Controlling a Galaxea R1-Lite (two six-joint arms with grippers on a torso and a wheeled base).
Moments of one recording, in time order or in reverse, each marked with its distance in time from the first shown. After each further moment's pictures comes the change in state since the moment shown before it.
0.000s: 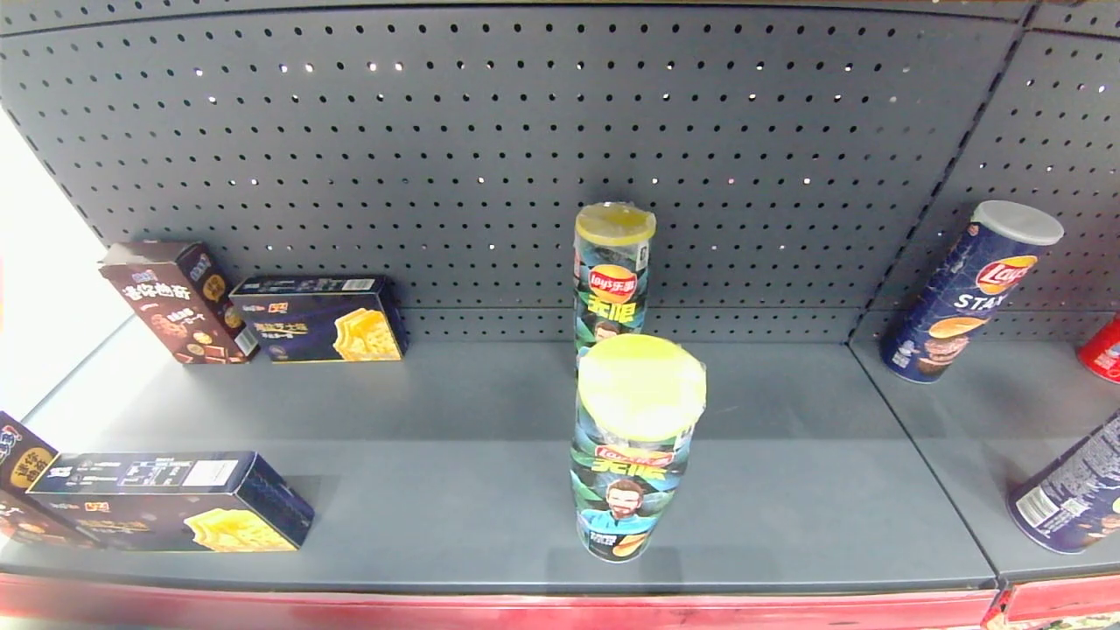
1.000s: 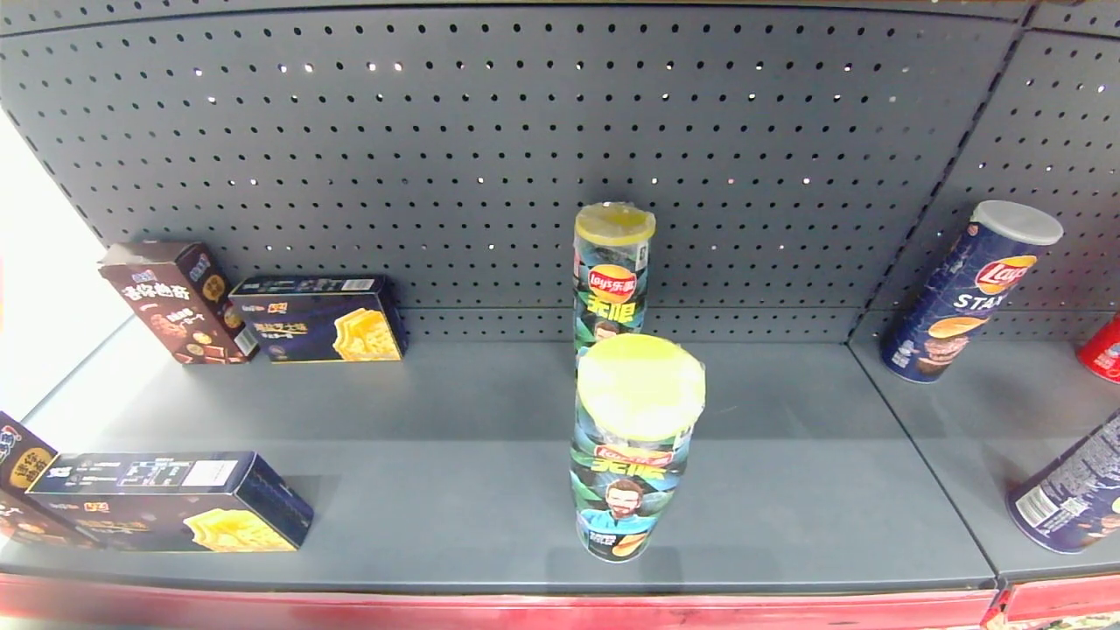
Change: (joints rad) left arm 0.030 -0.056 0.010 -0.002 -0.087 -0.084; right arm 0.000 0.000 0.000 0.000 0.000 0.000
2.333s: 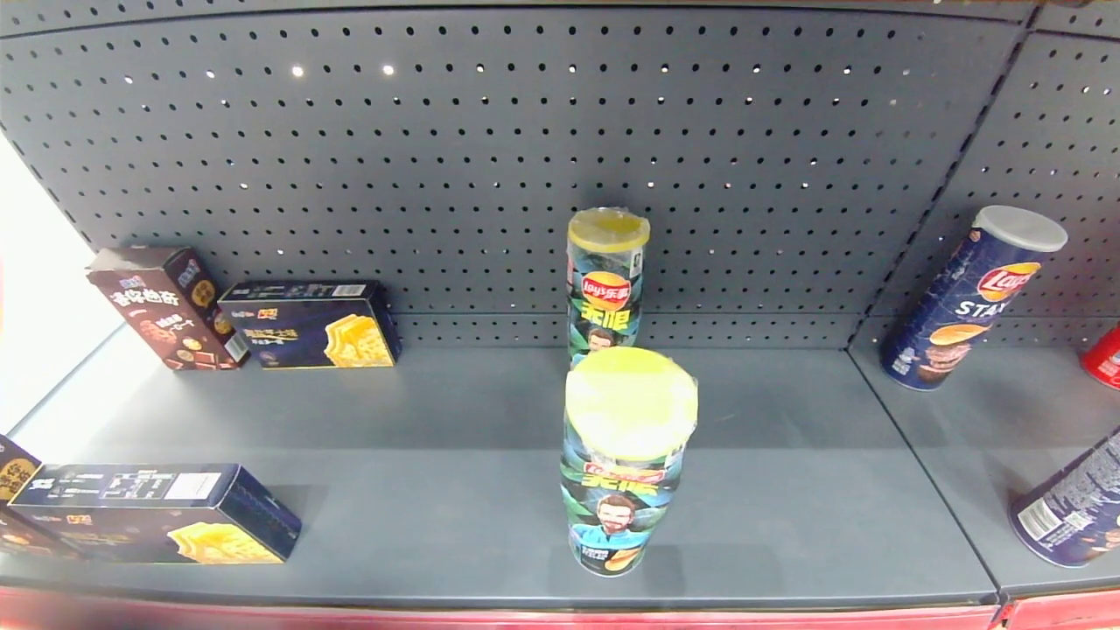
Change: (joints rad) left arm -0.001 -0.001 0.008 0.026 0.167 -0.049; right arm 0.000 0.000 0.000 0.001 0.007 0.002
